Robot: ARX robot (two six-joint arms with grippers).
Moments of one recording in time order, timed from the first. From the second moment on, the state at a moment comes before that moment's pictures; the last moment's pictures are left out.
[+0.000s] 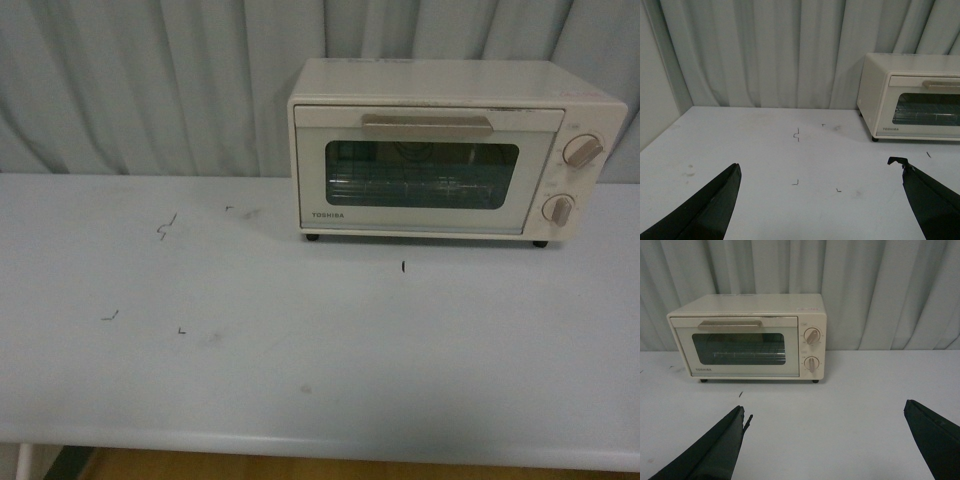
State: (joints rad) left arm 0.00 0.01 0.01 0.00 0.00 -0.01; right arm 0.00 0.00 0.01 0.00 0.00 -0.01
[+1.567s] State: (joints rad) left arm 0.00 0.01 0.01 0.00 0.00 -0.01; right arm 0.00 0.00 0.01 0.00 0.00 -0.01
